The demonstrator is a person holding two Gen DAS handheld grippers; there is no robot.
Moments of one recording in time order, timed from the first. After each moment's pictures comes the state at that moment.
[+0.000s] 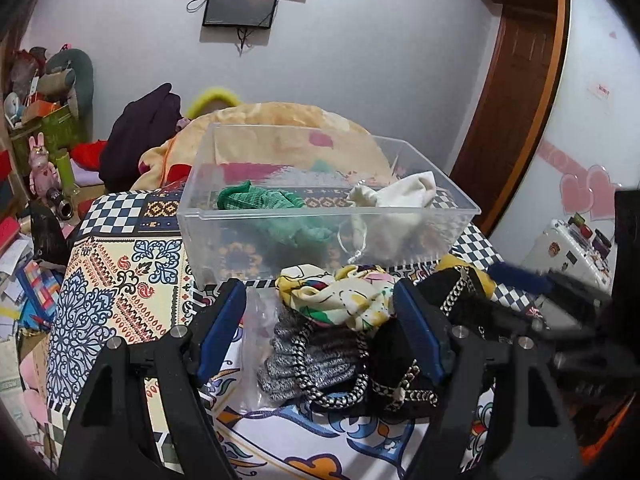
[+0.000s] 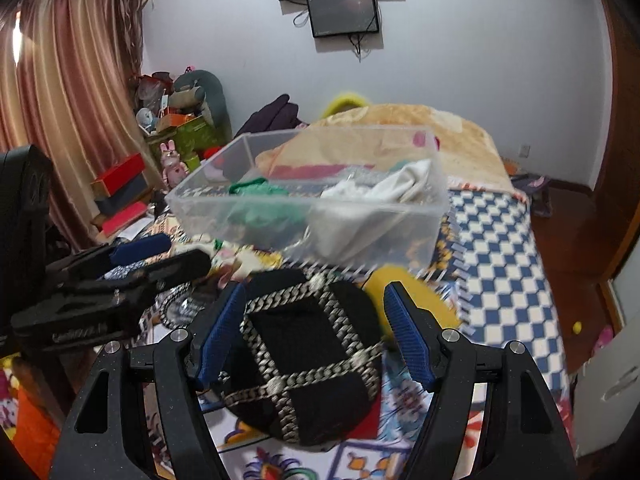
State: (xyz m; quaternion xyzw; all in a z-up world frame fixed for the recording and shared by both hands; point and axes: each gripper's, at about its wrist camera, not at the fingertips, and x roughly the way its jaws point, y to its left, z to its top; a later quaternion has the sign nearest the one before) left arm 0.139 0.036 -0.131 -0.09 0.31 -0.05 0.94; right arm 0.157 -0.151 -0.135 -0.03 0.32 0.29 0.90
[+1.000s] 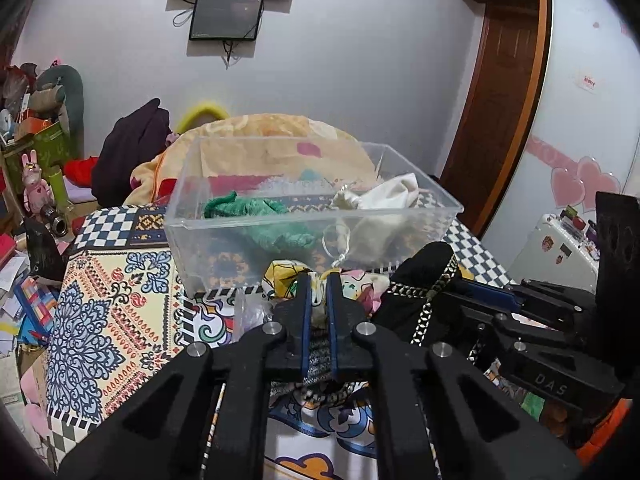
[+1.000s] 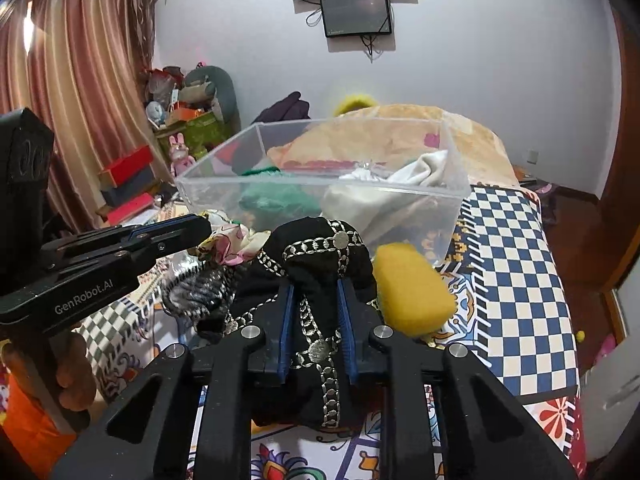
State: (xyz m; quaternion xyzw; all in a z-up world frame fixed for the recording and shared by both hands) left arm 0.129 0.028 -0.123 -0.07 0.29 -0.07 0.95; right arm 0.146 -0.149 -0.138 -0.04 0.30 0.30 0.90
